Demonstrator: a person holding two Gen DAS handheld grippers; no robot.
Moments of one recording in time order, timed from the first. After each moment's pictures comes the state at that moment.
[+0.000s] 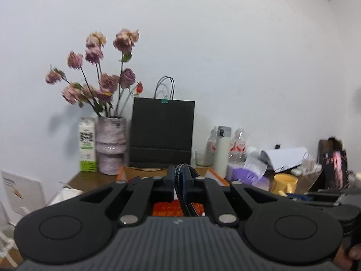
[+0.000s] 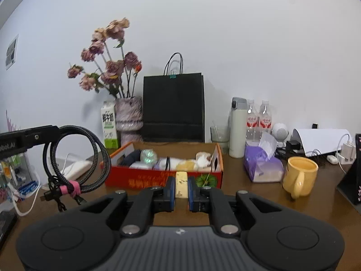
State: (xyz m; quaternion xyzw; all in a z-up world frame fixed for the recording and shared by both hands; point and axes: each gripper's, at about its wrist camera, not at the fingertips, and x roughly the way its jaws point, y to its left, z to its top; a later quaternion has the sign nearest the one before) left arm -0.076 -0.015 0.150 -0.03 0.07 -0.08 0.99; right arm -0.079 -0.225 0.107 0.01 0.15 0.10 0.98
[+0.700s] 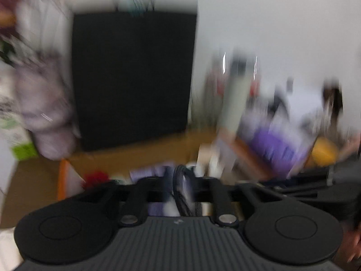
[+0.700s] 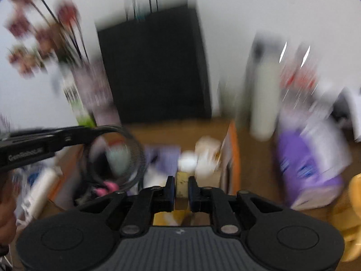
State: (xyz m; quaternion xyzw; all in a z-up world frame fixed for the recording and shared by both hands) left arm 0.281 -0.034 0.109 0.05 0.34 -0.17 0.92; right arm 0.240 -0.235 0.099 0.05 0.39 0.14 0.91
